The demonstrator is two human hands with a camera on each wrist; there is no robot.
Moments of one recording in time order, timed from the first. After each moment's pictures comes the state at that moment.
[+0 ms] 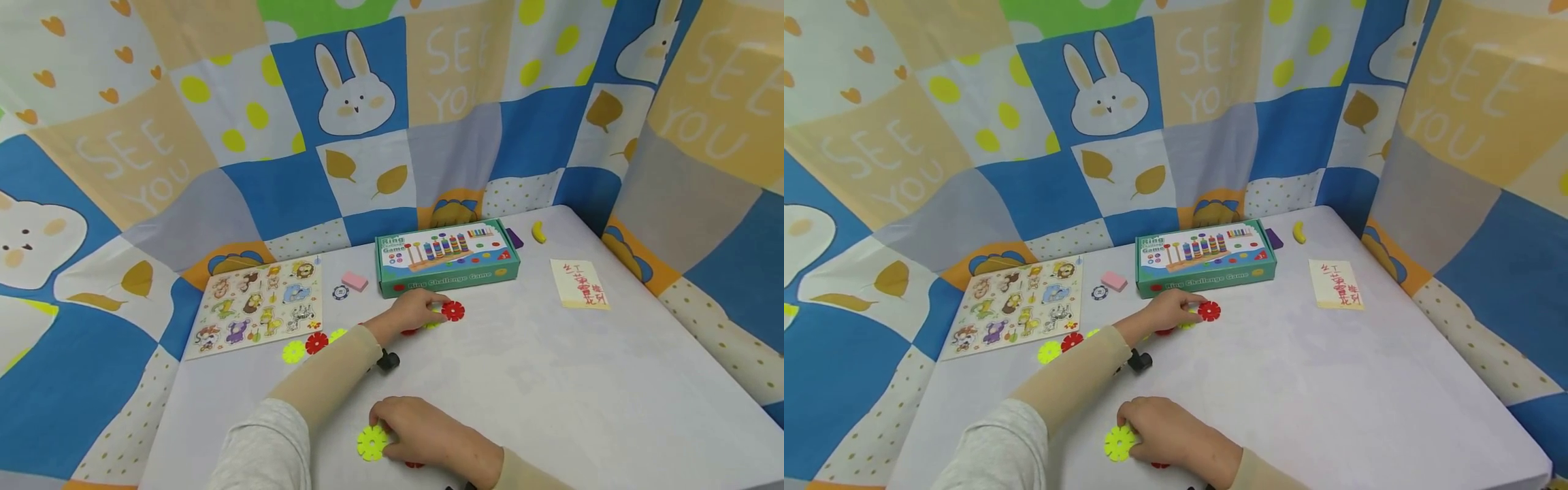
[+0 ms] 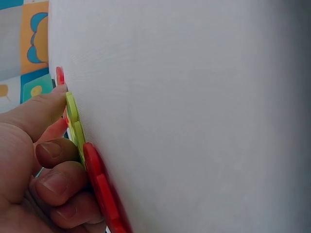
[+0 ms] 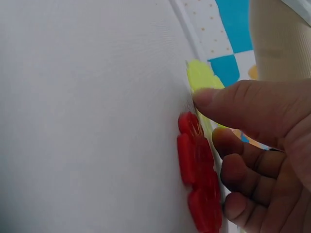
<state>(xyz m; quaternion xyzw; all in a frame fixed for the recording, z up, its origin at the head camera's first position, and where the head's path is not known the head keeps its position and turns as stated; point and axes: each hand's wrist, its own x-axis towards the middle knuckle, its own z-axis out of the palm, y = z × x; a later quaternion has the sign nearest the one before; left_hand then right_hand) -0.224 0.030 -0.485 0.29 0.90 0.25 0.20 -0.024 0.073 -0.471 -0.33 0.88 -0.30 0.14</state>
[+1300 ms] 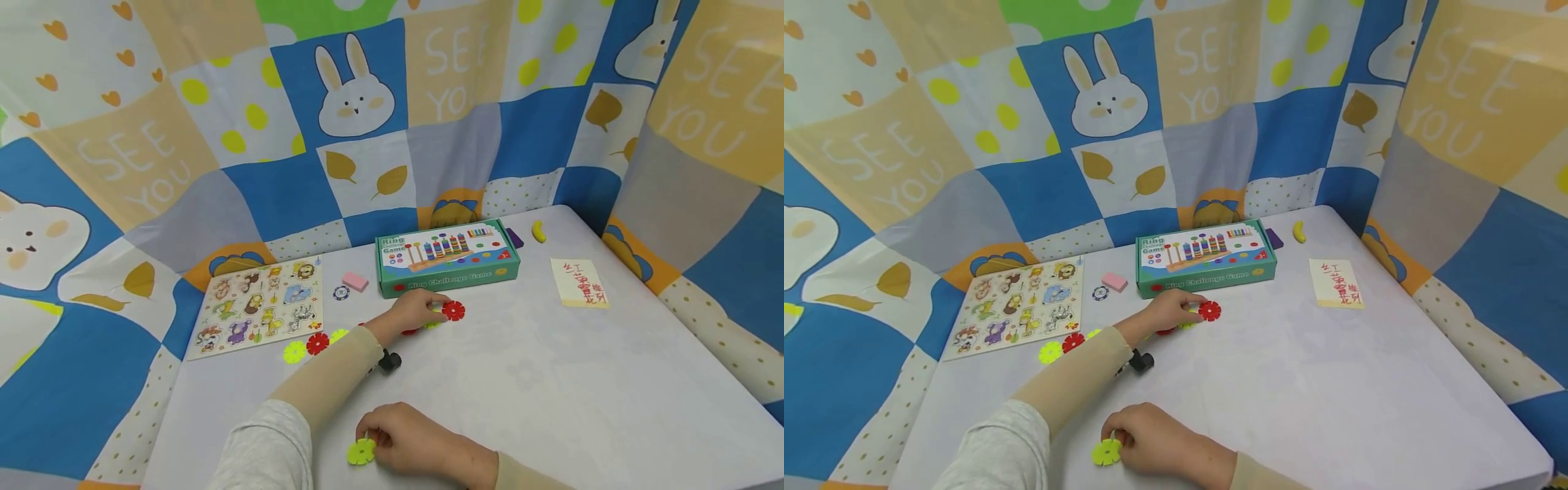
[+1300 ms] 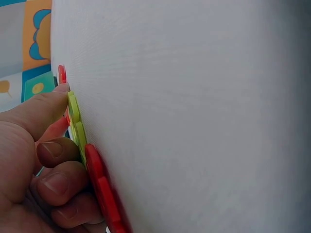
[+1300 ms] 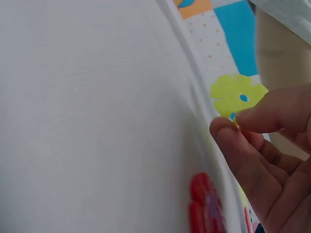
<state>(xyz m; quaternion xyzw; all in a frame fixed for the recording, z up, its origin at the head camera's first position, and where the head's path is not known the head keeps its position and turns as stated) -0.224 0.031 -0.485 0.28 0.90 0.25 0.20 -0.015 0.062 -0.474 -0.35 0.82 -0.44 0.14</state>
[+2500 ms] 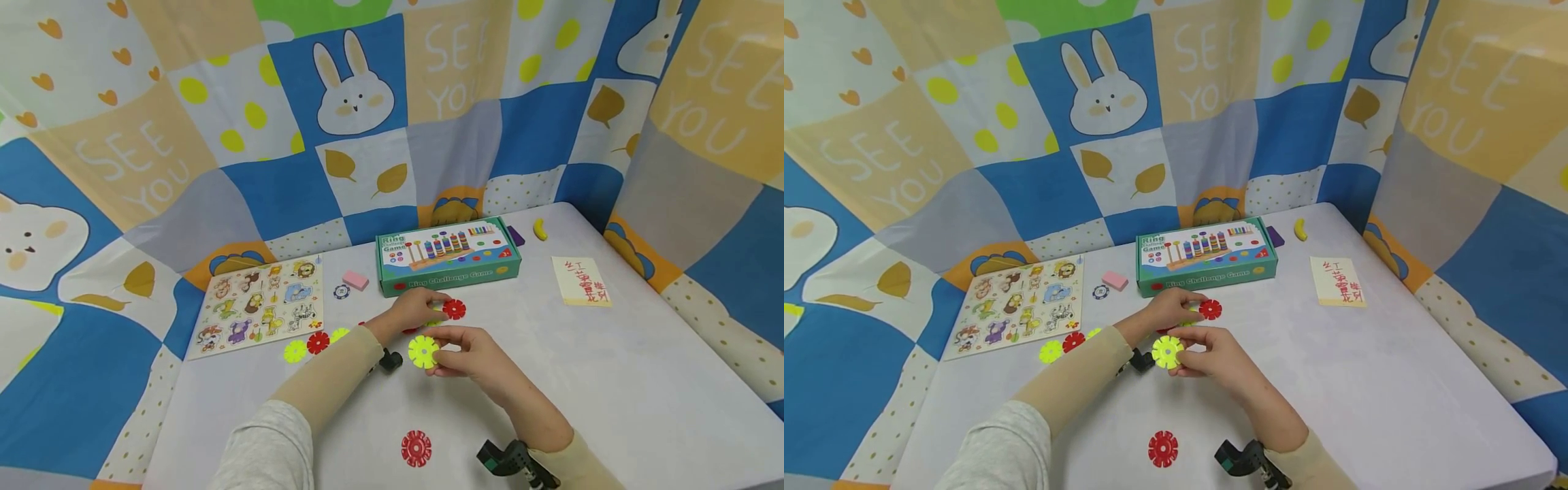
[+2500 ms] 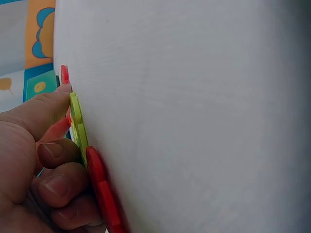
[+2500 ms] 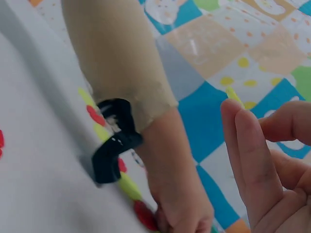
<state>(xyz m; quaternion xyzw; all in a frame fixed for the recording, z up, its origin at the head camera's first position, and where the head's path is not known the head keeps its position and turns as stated) -0.224 0.031 -0.487 0.29 0.90 0.27 0.19 -0.058 0.163 -0.409 0.00 0.67 -0.72 0.19</state>
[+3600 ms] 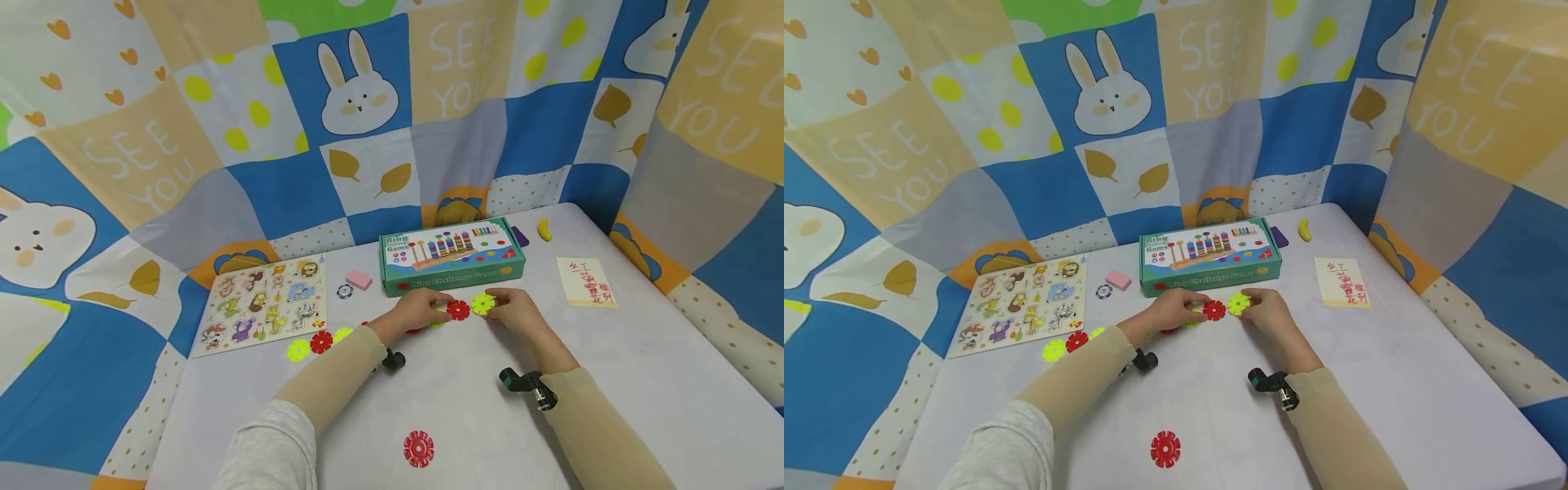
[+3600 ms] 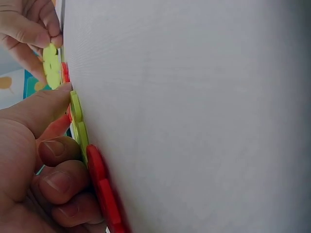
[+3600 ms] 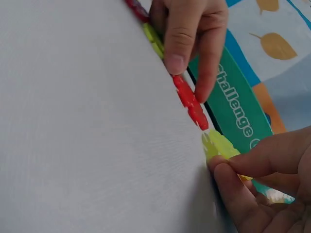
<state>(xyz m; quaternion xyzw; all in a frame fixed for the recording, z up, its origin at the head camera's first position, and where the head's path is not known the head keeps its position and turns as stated) -0.225 0.032 -0.484 0.28 0.91 0.24 0.20 -0.149 0.256 -0.469 0.13 0.84 -0.51 0.14</state>
